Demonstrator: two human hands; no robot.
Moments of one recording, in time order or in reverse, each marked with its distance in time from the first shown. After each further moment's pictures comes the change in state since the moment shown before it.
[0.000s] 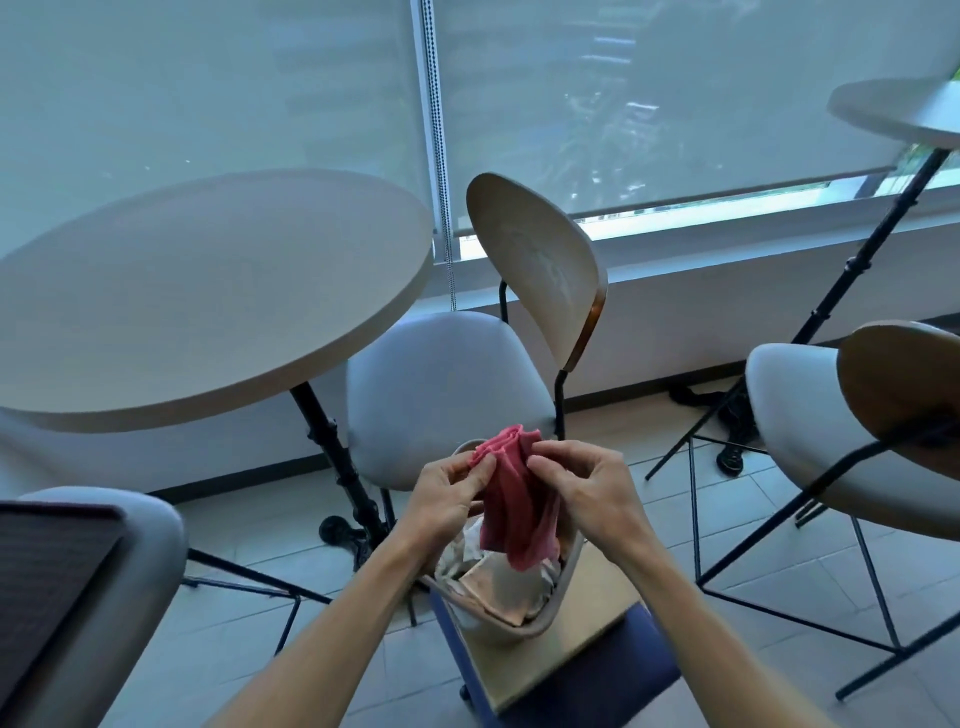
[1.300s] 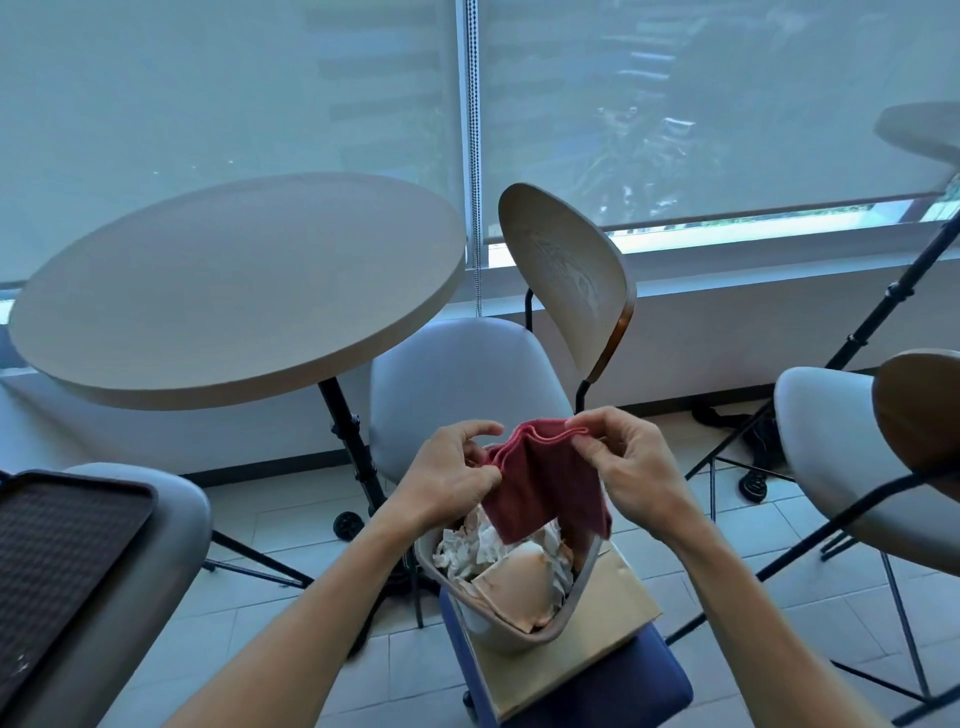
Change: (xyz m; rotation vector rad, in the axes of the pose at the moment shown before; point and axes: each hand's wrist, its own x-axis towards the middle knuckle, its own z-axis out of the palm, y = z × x) left_hand -0.005 0.040 -0.019 0.520 0.048 0.106; right_hand 0.012 -0.039 -0.015 -0.136 -0.102 -0.135
